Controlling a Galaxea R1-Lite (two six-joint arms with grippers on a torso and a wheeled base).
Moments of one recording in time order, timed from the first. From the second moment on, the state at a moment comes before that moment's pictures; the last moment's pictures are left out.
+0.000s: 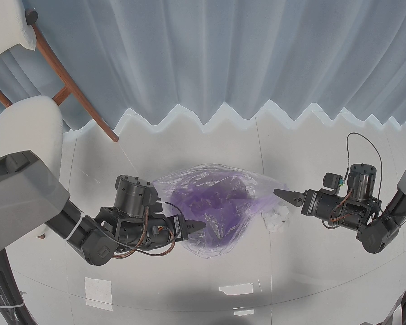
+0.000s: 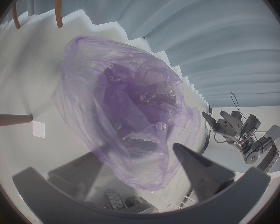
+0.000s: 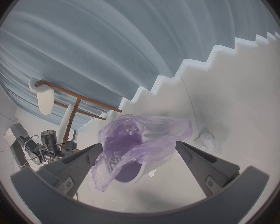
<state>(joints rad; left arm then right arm) -0.53 2.06 -0.79 -0.66 -0.24 -0.62 0.28 1.98 -0.54 -1.14 0.41 0.44</state>
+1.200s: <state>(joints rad) -0.52 2.07 -0.78 -0.75 -0.21 -0.61 0.40 2.21 -0.59 -1.34 0.31 0.60</state>
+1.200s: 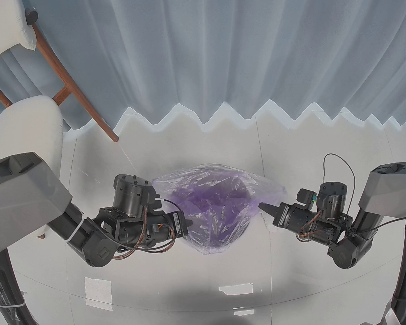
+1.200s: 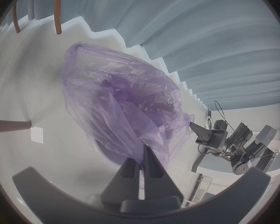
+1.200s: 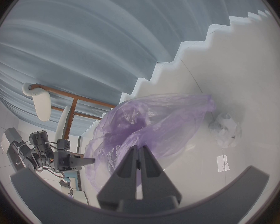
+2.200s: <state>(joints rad) -0.46 2.11 -0.63 -0.75 -0.16 -0.44 0.50 2.24 -0.41 -1.33 0.31 0.55</state>
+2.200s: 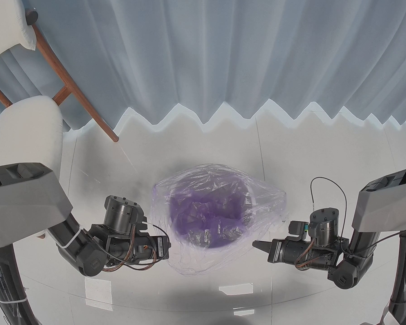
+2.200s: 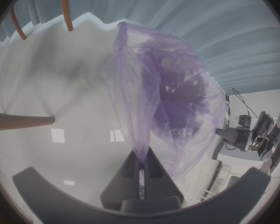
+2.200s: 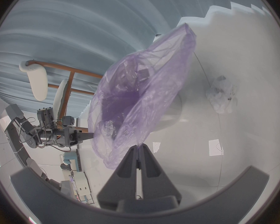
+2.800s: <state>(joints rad) -0.43 2.19 -0.66 -0.75 -0.13 -0.44 0.46 2.30 -0.45 -1.33 0.24 0.50</state>
